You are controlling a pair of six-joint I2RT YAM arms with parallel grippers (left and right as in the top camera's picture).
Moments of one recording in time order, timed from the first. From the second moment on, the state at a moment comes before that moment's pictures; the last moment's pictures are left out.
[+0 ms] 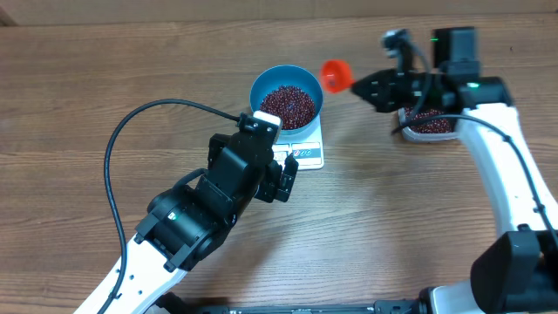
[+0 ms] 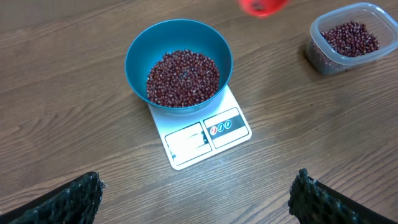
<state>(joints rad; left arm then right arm) -0.72 1.14 1.17 -0.77 -0.25 -0.26 0.00 1.65 1.45 -0.73 -0.76 -0.03</state>
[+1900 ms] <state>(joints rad) -0.72 1.14 1.17 -0.77 -0.25 -0.26 -0.19 1.64 1.45 -0.93 0.01 -0.29</state>
